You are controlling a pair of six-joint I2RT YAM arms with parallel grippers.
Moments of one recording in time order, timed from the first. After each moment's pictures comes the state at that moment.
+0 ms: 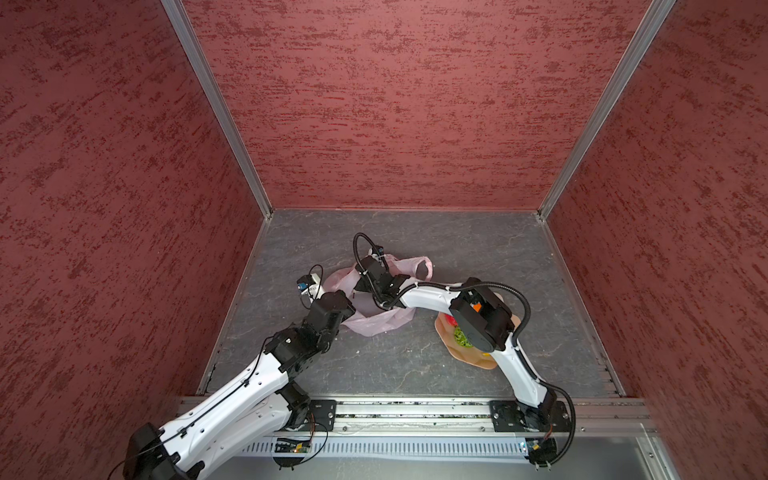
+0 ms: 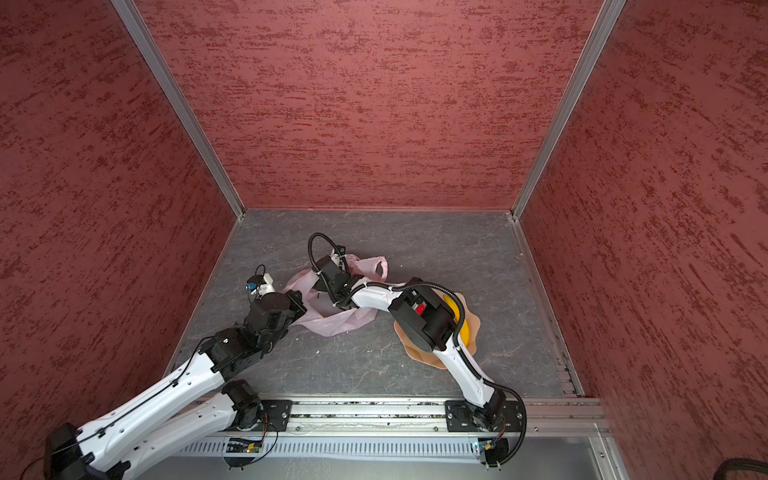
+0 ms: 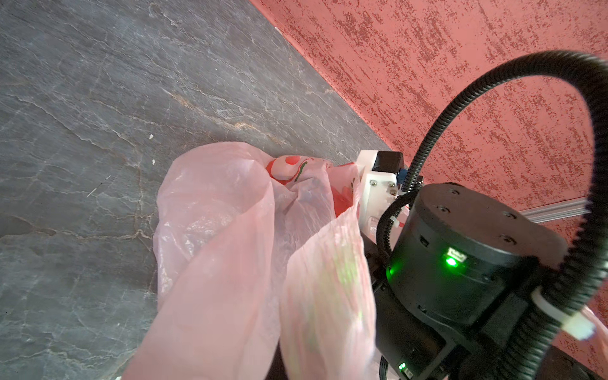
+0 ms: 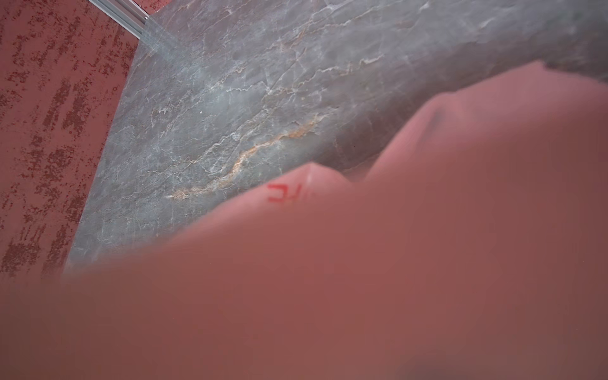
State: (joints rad) left arm -0.70 0.77 0.56 -0.37 -0.49 -1.07; right arm 0.90 2.31 1.67 -0.06 0.23 0.89
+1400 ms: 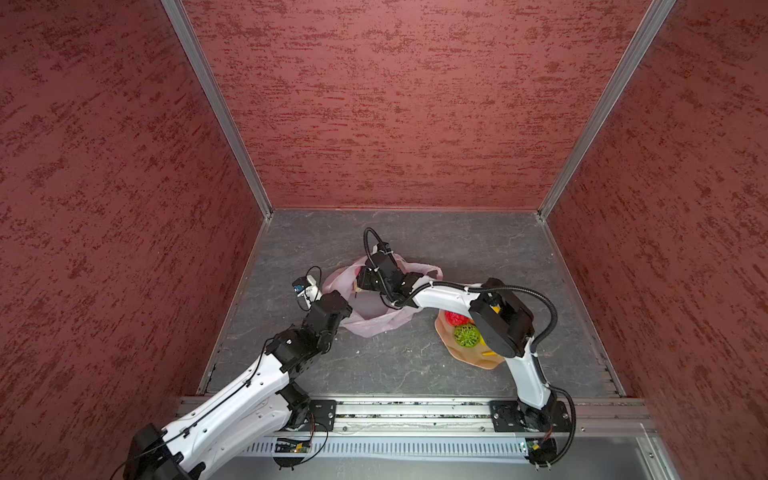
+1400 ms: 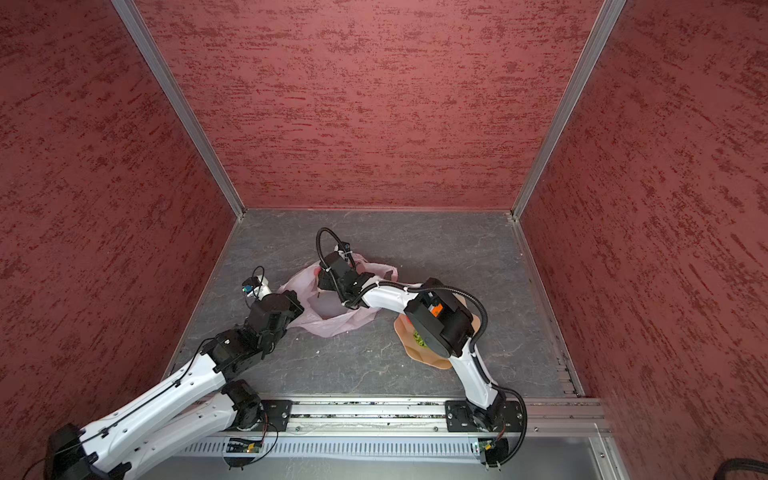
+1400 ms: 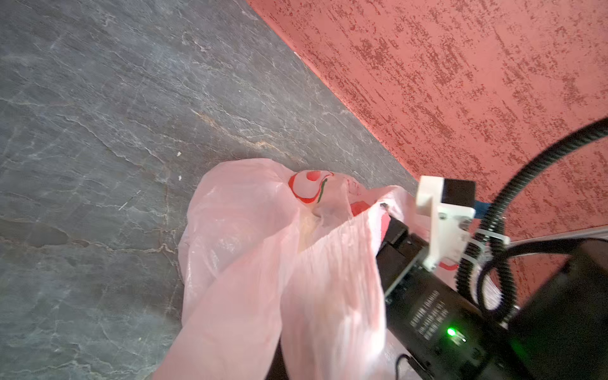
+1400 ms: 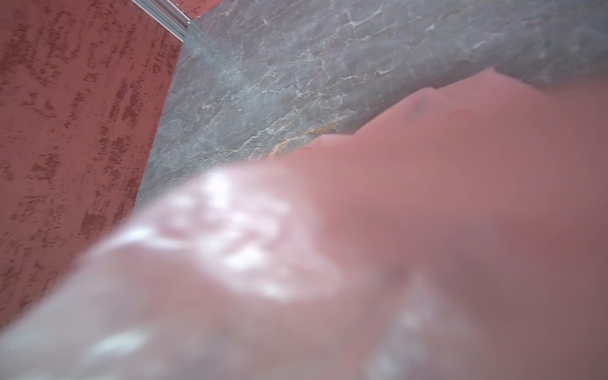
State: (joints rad) left arm -0.67 0.78 0.53 -0.34 -0.57 -1.07; right arm 0.89 2.12 1.52 -0.03 0.13 0.87
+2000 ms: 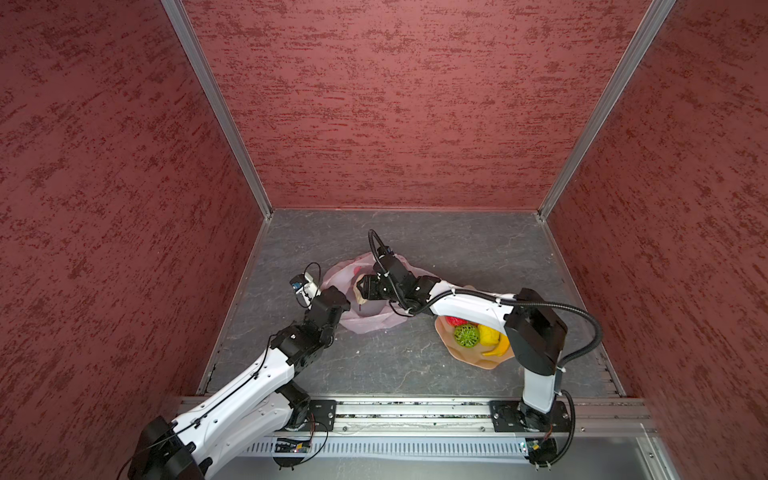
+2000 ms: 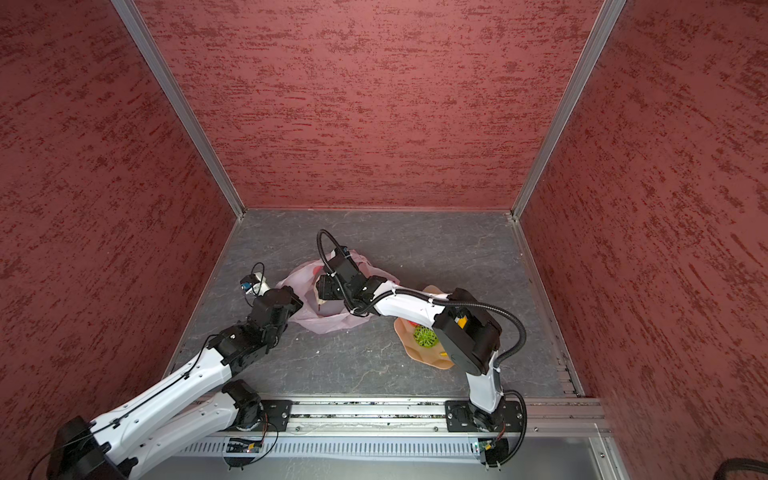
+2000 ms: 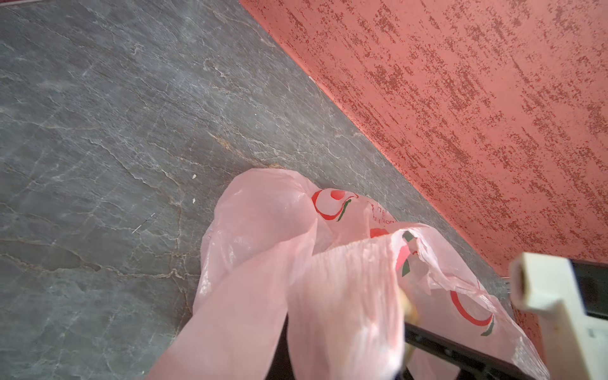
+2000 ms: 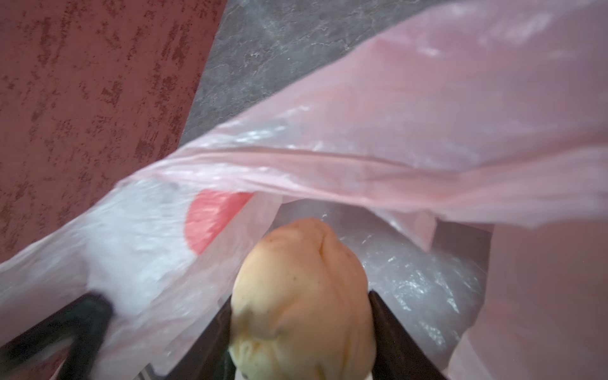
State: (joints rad) left arm -0.62 0.83 0.52 -0.27 -0.60 -1.05; right arm 0.94 1.88 1.39 -0.15 0.02 0.78
